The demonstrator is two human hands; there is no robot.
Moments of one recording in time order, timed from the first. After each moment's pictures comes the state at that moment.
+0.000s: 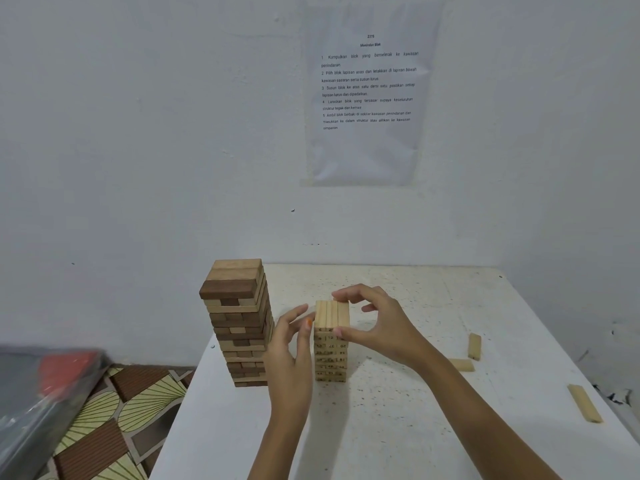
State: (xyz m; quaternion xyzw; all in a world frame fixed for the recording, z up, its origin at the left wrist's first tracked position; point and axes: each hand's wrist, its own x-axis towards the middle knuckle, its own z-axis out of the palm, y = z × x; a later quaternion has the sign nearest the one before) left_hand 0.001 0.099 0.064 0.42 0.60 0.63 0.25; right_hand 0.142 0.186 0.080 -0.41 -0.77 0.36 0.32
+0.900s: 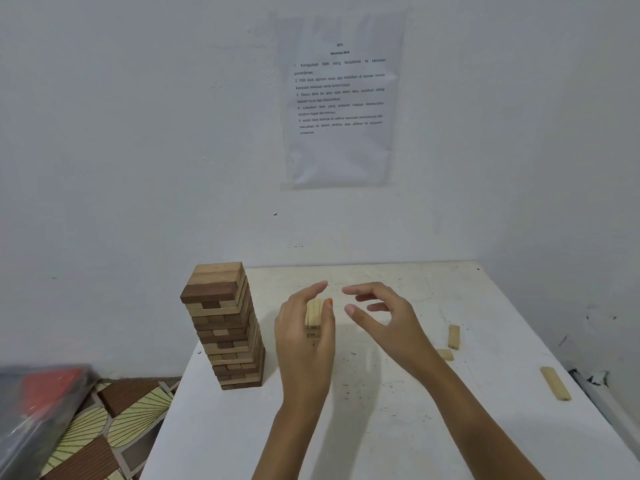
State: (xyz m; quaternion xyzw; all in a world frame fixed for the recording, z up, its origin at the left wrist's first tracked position) left_hand 0.040 0.097 0.097 0.53 0.56 0.63 0.12; right_hand 0.169 0.154 0.093 -0.41 -0.69 0.39 0.45
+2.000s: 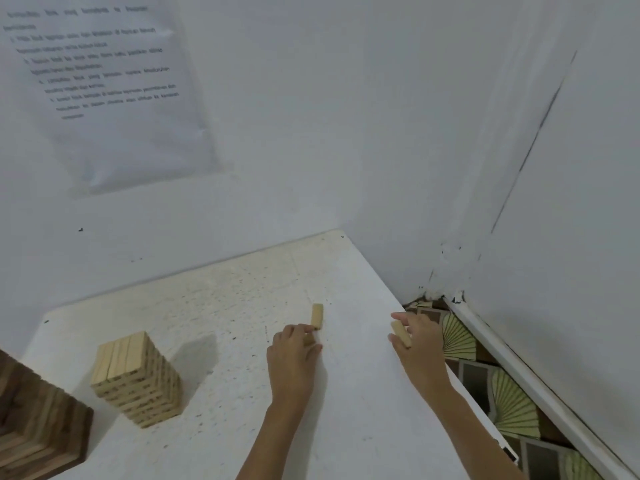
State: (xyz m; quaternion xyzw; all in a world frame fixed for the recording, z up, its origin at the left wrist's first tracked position) left_hand 0.207 0.175 -0.020 0.70 0.63 0.27 0.19; right_hand 0.414 0.148 -0.045 -0.73 -0.55 0.12 0.39
